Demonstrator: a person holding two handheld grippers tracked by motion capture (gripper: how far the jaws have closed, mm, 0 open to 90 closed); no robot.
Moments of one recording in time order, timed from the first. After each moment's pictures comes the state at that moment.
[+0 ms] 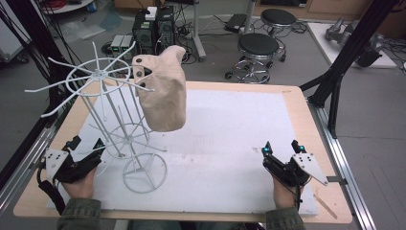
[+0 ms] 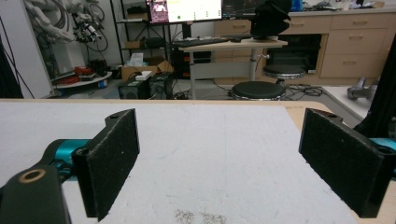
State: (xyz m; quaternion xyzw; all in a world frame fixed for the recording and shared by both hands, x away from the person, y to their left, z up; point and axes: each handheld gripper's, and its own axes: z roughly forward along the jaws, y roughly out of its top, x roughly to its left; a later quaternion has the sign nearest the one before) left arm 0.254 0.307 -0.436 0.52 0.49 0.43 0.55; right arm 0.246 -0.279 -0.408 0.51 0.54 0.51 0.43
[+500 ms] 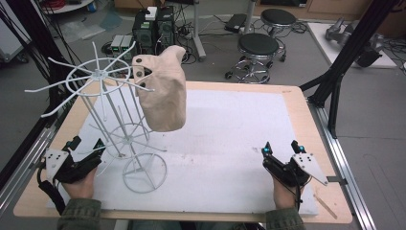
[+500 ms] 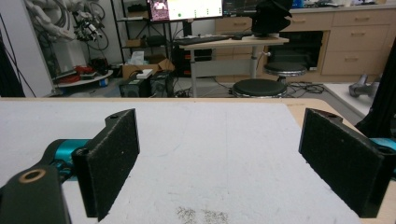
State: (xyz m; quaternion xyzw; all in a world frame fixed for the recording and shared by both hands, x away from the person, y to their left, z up) left arm 0.254 0.307 -0.436 0.52 0.49 0.43 0.55; right arm 0.246 -0.279 -0.408 0.52 0.54 0.51 0.43
